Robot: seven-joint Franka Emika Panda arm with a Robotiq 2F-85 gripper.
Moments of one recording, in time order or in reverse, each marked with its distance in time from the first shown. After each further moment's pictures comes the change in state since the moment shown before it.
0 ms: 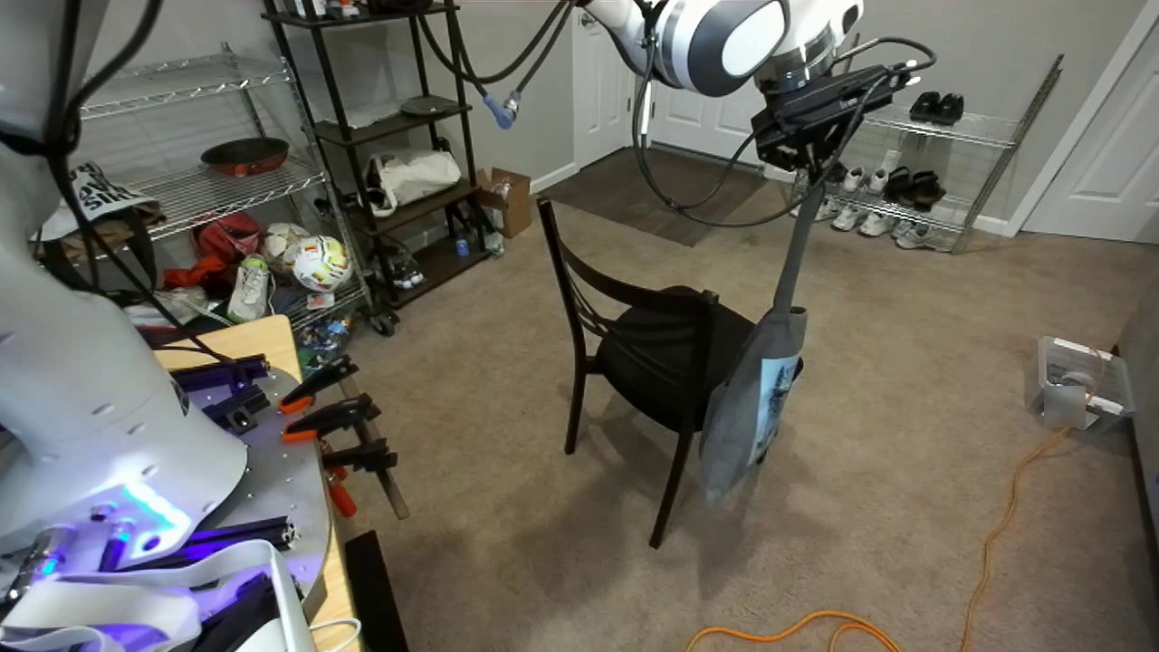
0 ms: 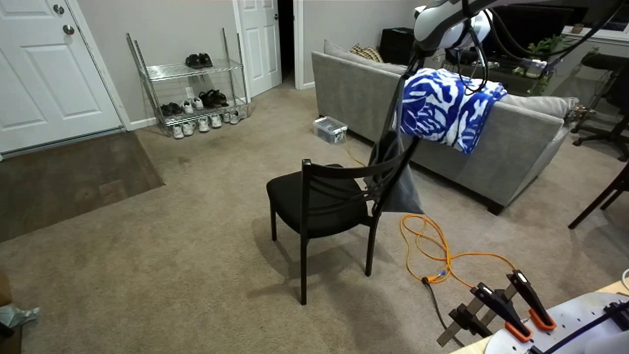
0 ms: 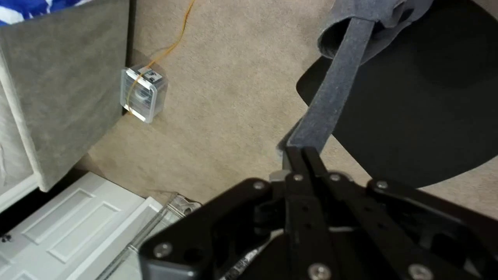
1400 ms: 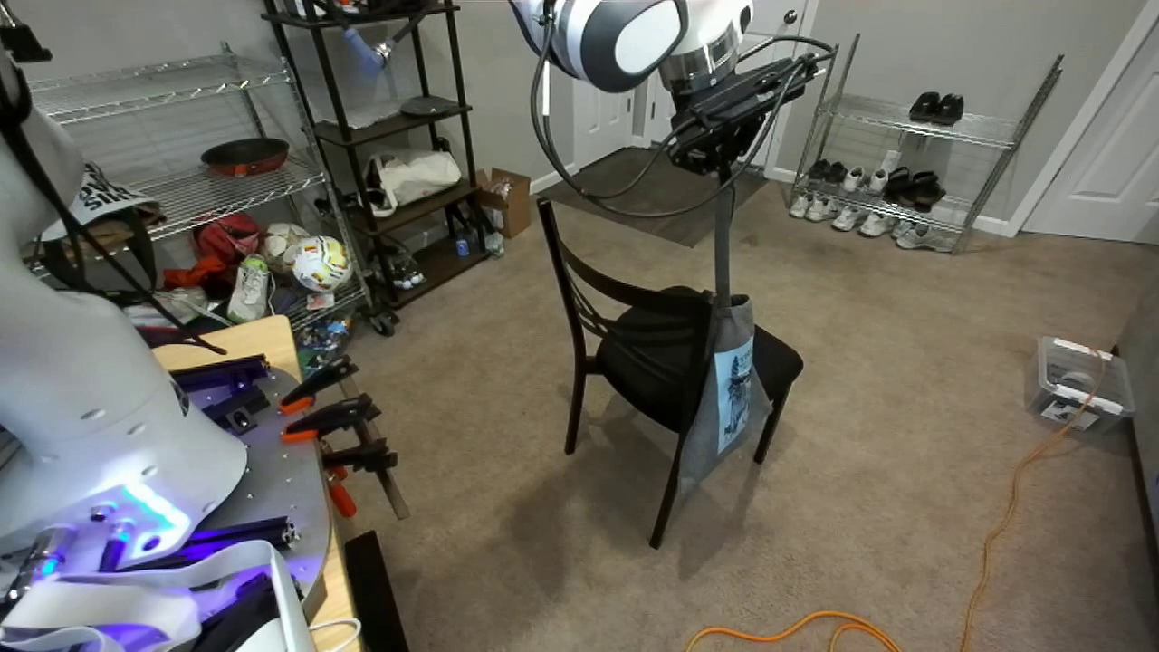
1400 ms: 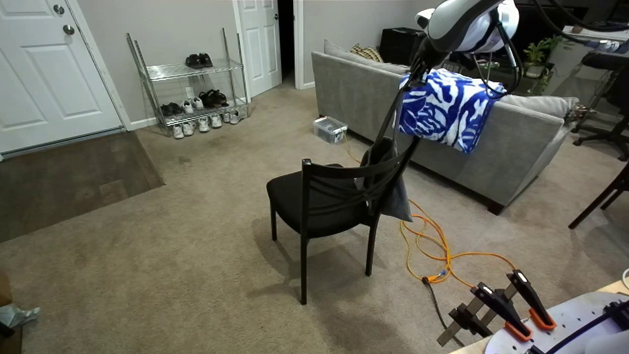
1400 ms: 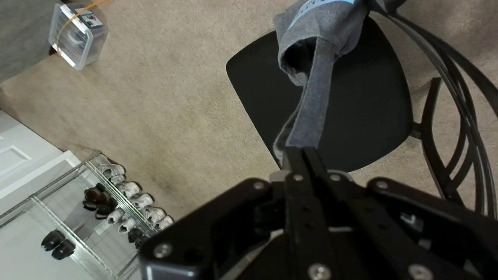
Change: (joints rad) arm -0.138 -0.311 0.204 -0.499 0.024 0.112 -0.272
